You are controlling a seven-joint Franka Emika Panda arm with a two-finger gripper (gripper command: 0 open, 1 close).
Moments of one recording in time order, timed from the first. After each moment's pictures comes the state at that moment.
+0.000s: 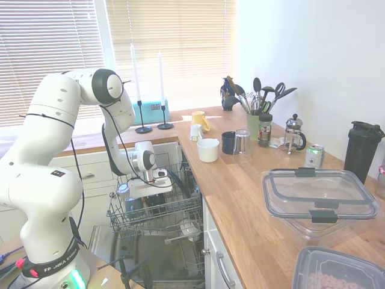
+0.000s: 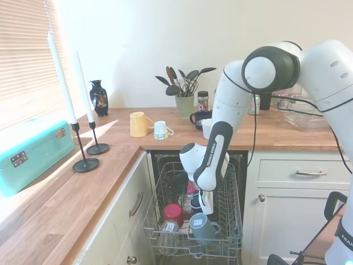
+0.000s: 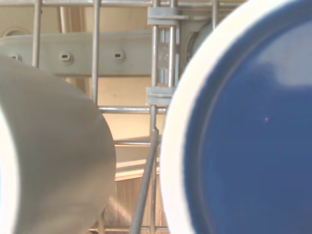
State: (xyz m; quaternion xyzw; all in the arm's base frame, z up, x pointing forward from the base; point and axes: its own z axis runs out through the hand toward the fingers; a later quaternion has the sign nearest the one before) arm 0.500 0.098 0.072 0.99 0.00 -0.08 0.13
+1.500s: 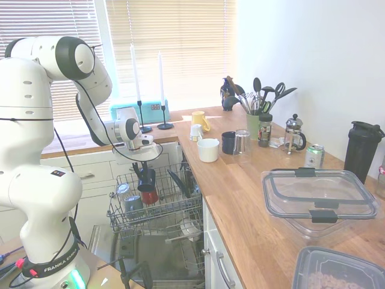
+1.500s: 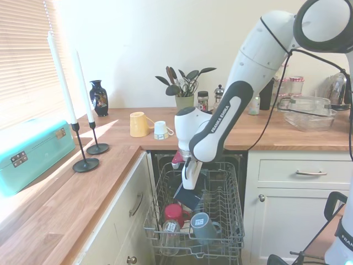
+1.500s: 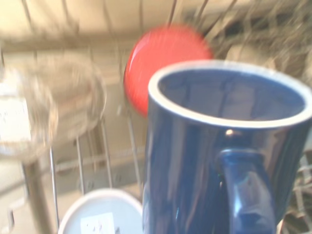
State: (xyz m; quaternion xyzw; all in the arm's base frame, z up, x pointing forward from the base) arm 0.490 0.154 0.244 0.99 -0.10 0.05 0.06
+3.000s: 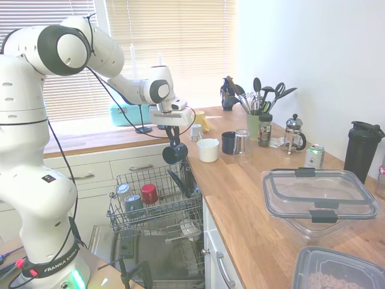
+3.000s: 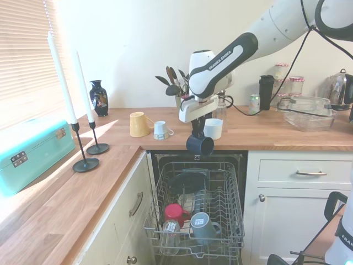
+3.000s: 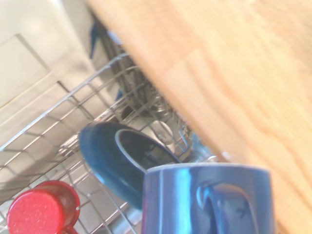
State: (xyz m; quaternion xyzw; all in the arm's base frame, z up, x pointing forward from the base) arm 0.587 0.017 0.400 0.93 -0.35 0.09 0.00
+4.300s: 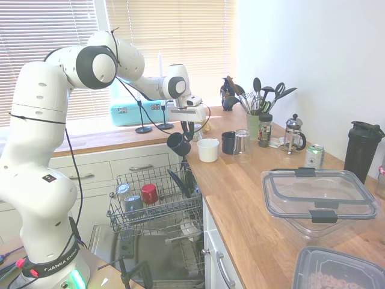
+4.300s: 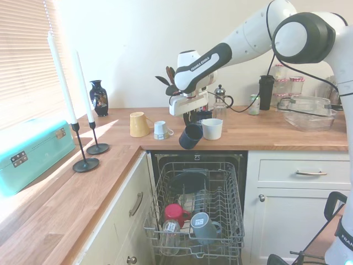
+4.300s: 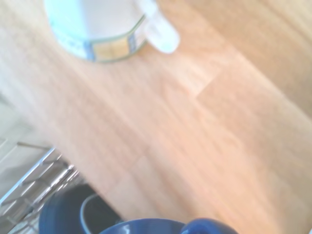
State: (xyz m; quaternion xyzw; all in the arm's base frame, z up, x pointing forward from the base) arm 0.679 -0.005 0.406 0.91 -0.40 0.09 0.02
